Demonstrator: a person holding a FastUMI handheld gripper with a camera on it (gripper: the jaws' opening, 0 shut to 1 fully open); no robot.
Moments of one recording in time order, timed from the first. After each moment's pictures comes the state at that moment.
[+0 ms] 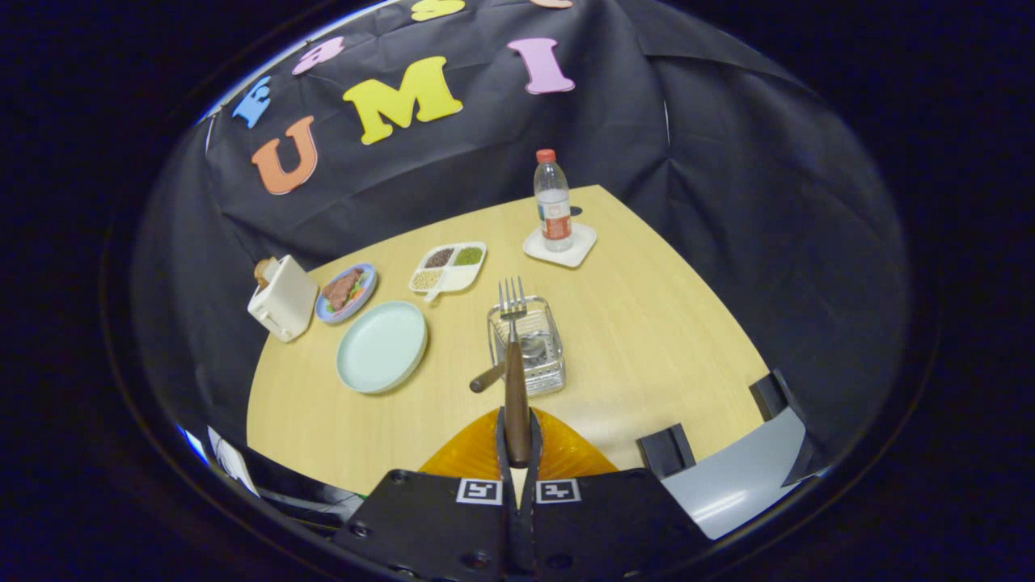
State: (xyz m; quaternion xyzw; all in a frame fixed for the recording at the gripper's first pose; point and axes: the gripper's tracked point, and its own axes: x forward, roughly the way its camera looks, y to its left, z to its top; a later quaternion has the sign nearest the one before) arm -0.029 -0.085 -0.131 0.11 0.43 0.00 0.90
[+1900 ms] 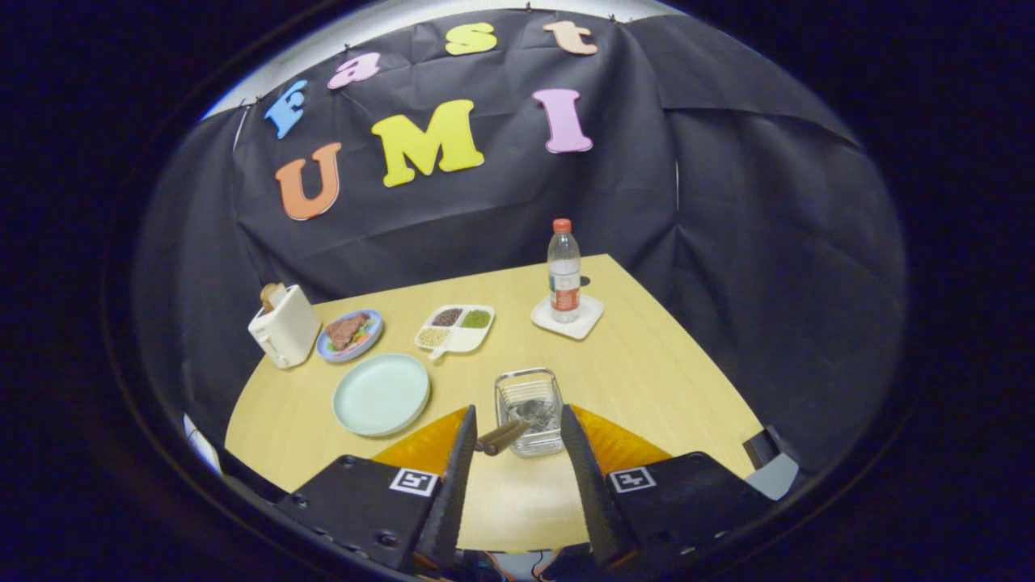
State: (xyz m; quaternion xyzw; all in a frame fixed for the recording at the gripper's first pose) arm 0.015 -0.080 -0.087 0.07 0.28 0.00 0.96
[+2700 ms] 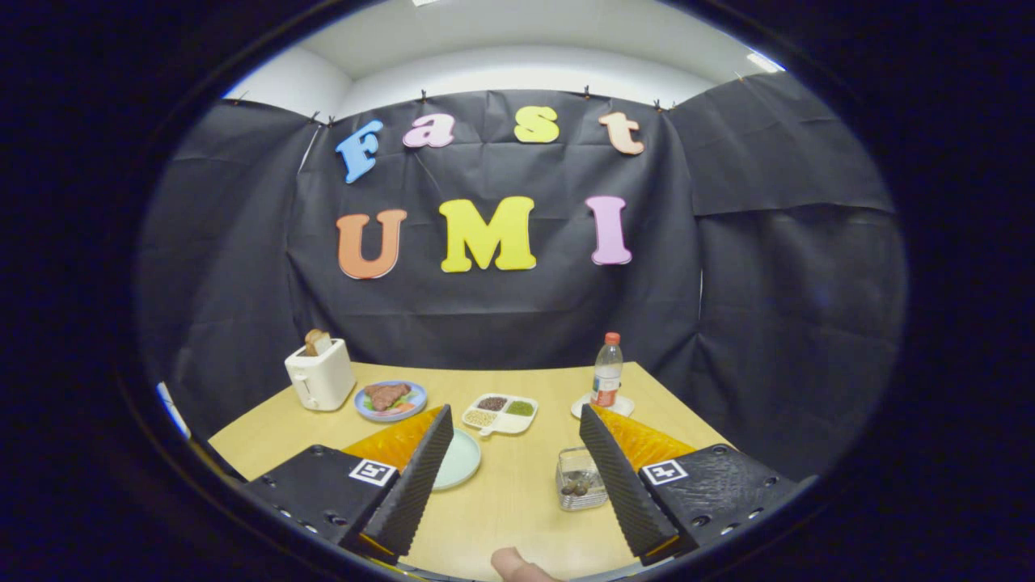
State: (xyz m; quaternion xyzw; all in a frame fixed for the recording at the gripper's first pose) arm -0.013 0.011 -0.009 0.00 0.08 0.03 1.00
